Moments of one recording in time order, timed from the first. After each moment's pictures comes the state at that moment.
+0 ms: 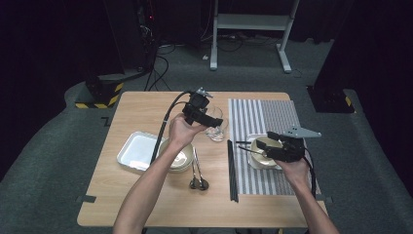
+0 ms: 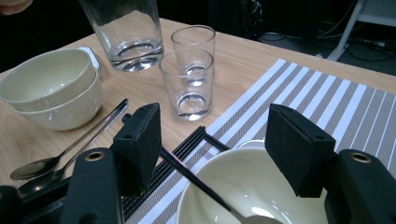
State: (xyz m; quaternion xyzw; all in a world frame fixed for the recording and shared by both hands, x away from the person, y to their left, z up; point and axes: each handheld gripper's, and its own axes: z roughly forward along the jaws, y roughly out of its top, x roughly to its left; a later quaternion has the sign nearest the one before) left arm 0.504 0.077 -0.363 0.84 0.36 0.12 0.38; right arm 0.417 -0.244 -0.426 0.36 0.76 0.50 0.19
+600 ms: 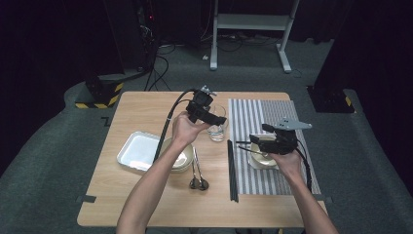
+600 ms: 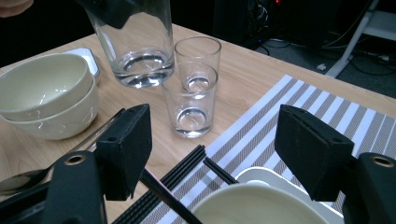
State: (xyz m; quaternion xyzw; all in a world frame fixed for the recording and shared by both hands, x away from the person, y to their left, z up) left arm 0.509 0.067 -0.360 0.85 0.36 0.12 0.37; right arm 0.438 -0.224 -0.418 0.34 0.77 0.50 0.20
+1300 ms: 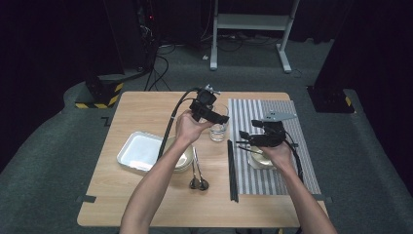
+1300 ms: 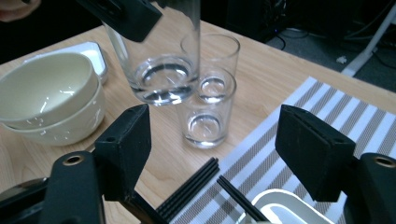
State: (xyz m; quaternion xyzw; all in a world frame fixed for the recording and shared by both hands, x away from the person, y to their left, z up) left arm 0.516 0.057 -0.360 0.85 0.35 0.11 0.37; right arm 0.462 -0.196 -0.415 0.32 0.80 0.48 0.17
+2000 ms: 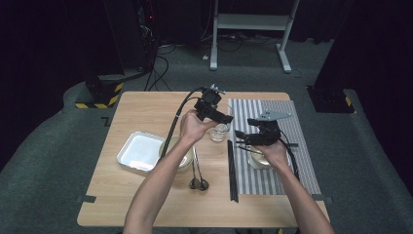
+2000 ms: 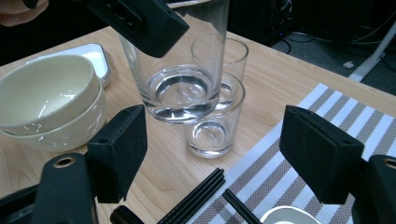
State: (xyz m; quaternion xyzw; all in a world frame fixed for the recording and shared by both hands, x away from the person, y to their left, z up) left arm 0.520 0.043 -0.361 0.85 0.35 0.11 0.37; right arm 0.471 -0.184 -0.422 0.31 0.80 0.49 0.17
